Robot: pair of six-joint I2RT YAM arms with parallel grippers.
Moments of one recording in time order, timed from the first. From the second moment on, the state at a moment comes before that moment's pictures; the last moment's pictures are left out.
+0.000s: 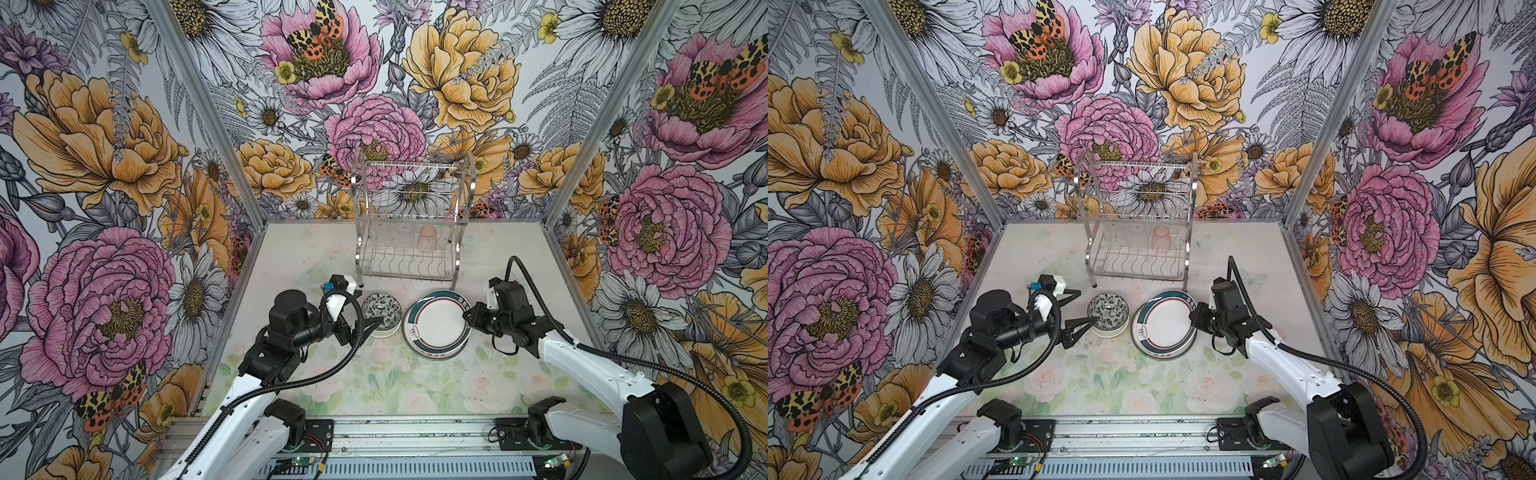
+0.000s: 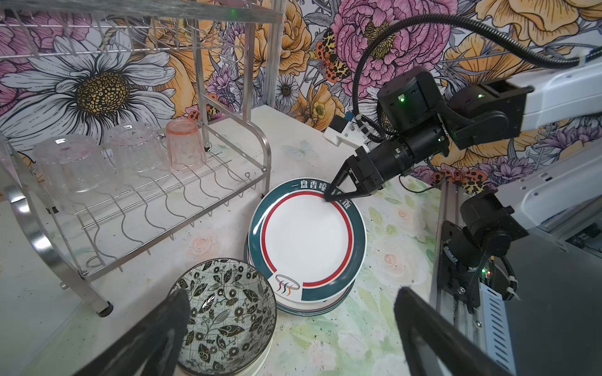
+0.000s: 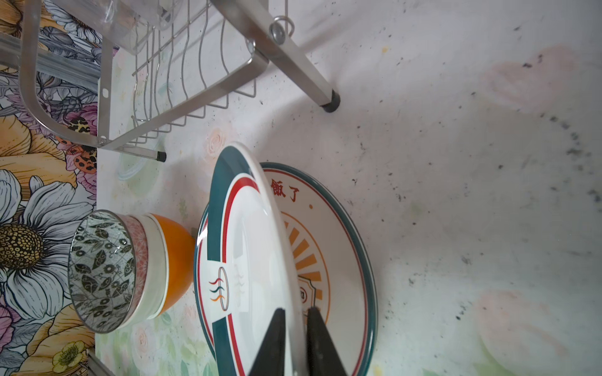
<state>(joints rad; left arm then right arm) -0.38 0.71 0.62 -0.18 0.62 -0.01 0.33 1.15 0.59 -0.29 -0.28 0.69</state>
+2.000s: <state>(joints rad) -0.28 1.07 0.89 -0.27 0.34 -0.08 0.54 1.10 0.71 -0.30 0.11 0.49</state>
